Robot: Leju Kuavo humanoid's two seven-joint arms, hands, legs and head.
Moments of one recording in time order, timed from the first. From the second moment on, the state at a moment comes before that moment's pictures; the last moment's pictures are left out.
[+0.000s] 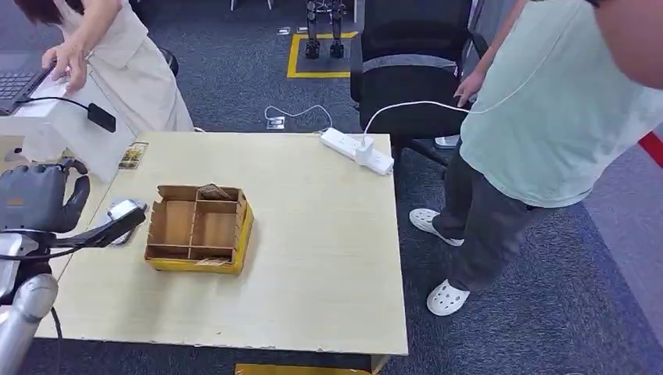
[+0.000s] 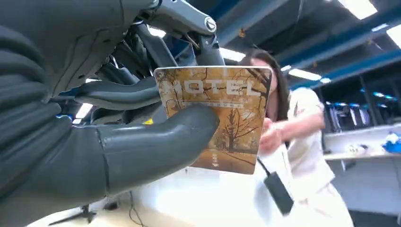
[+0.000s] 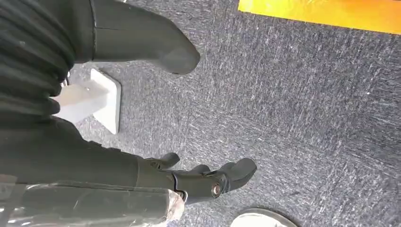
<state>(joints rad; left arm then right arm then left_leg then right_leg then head) -0.16 0.57 0.00 -1.61 -1.00 0.19 0.05 -0.03 0.16 -0.70 -0.20 1.33 -0.37 -0.06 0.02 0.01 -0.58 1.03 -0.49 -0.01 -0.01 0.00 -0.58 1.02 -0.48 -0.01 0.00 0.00</state>
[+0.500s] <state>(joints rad) -0.38 0.49 0.00 -1.38 -1.25 0.46 0.19 -0.07 0.16 -0.69 -0.20 1.36 -0.37 -0.06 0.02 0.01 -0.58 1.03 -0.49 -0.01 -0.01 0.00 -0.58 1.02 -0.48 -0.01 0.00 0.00</state>
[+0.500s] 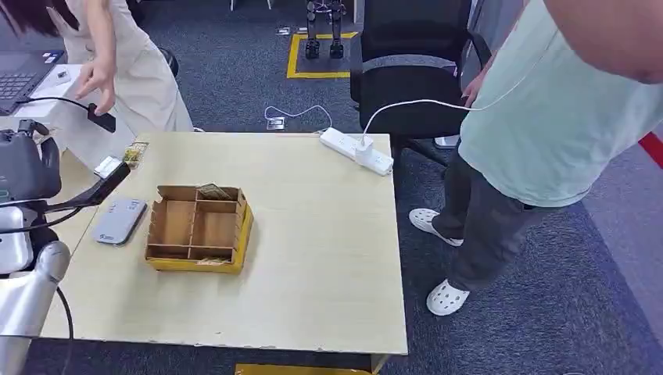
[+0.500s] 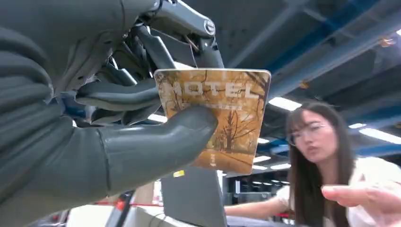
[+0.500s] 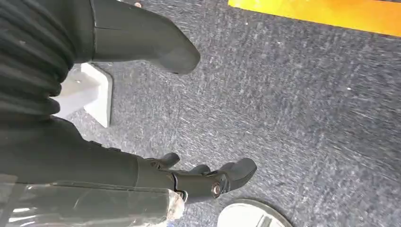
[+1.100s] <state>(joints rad) -0.53 0.39 0.00 -1.18 -1.30 0.50 0.21 -0.06 0.16 -0.68 -0.20 1.36 -0.37 -0.05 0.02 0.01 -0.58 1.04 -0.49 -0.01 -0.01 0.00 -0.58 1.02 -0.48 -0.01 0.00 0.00</state>
